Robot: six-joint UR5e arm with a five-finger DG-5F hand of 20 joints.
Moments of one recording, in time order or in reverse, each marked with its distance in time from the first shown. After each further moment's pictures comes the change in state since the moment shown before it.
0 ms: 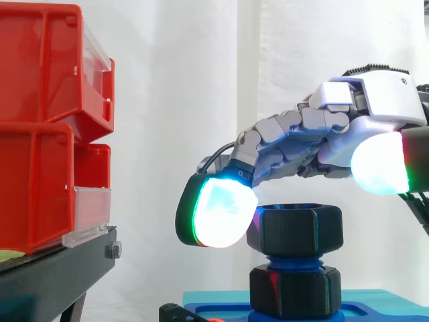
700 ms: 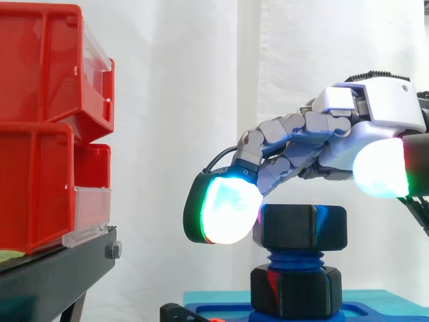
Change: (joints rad) arm -0.019 -0.001 -0.013 0.038 -0.030 0.000
